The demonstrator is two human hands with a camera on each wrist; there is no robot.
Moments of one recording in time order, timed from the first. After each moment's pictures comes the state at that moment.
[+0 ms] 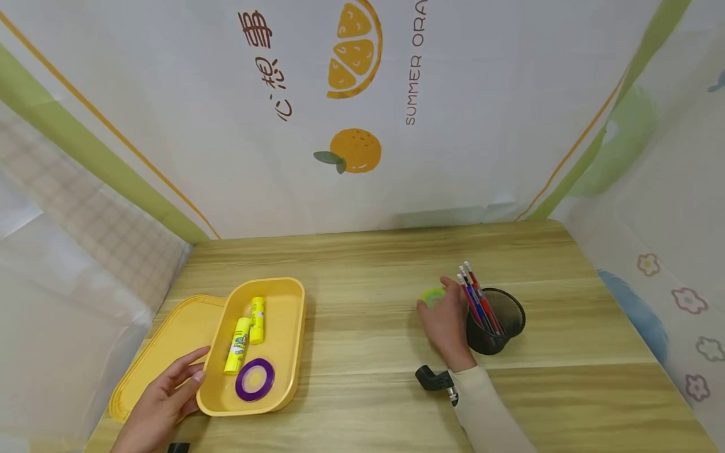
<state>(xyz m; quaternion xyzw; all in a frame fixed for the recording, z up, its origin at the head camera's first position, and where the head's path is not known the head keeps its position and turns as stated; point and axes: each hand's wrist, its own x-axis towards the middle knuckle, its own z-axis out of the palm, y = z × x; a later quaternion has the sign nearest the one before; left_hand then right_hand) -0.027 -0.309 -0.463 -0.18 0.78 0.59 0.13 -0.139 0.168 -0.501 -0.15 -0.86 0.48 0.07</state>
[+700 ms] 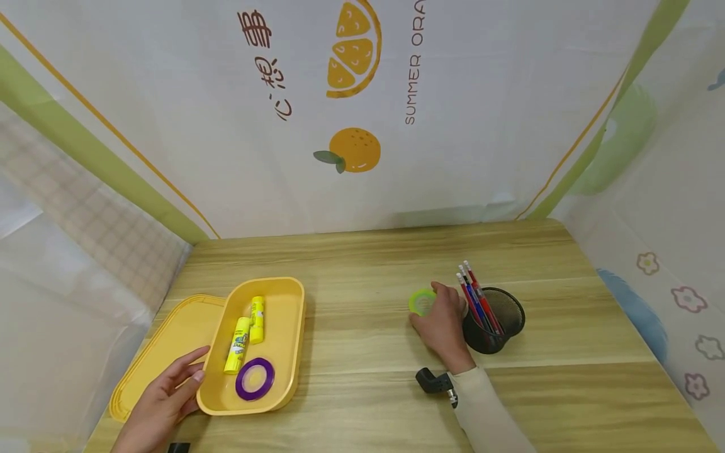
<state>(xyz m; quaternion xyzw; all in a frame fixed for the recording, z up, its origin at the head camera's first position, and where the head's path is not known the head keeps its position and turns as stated) -0.025 -0.310 -0.464 -0.18 0.78 0.59 0.12 -0.135 0.167 -0.503 -0.09 -0.90 0.42 0.04</state>
